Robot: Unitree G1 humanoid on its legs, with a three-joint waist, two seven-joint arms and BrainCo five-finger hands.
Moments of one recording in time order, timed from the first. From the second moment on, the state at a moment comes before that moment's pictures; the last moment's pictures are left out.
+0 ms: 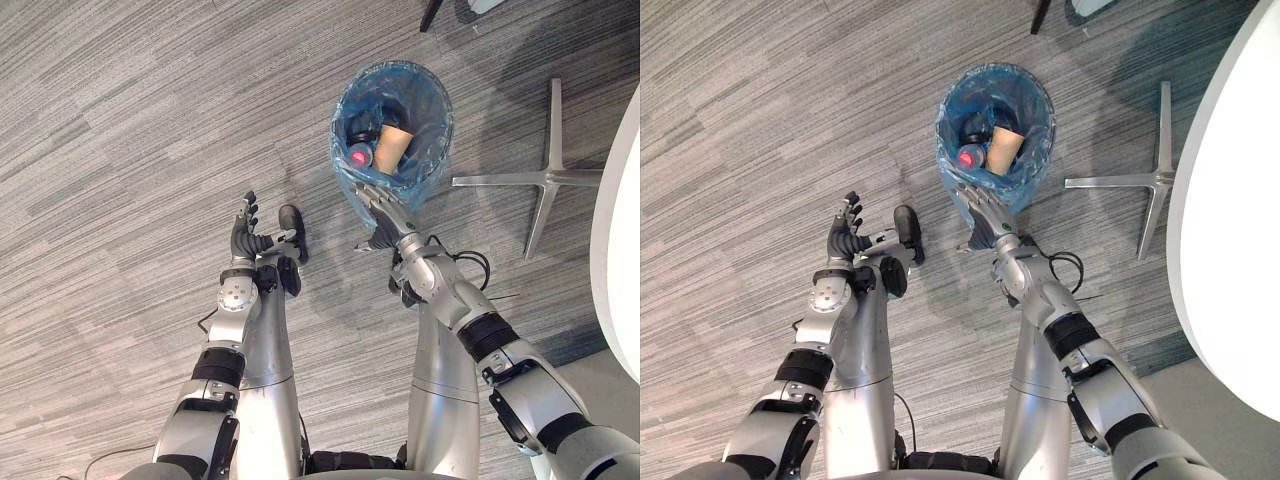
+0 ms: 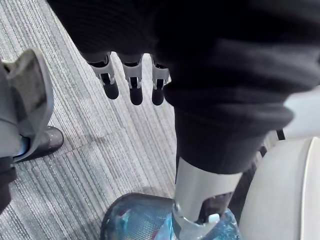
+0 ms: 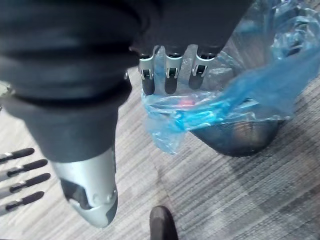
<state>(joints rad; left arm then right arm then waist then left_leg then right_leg) -0.45 0.14 0.03 0.55 -0.08 -0.21 0.18 -0.67 -0.29 0.40 0.57 -0.75 -0.13 -0.20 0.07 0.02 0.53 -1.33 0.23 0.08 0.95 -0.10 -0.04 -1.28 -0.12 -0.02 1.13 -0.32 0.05</state>
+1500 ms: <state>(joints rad) -0.49 0.12 0.04 0.54 -0.12 -0.22 0.22 -0.75 -0.20 0.24 0.61 -0.84 0.01 -0.41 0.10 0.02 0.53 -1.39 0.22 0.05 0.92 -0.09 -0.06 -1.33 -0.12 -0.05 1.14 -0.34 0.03</state>
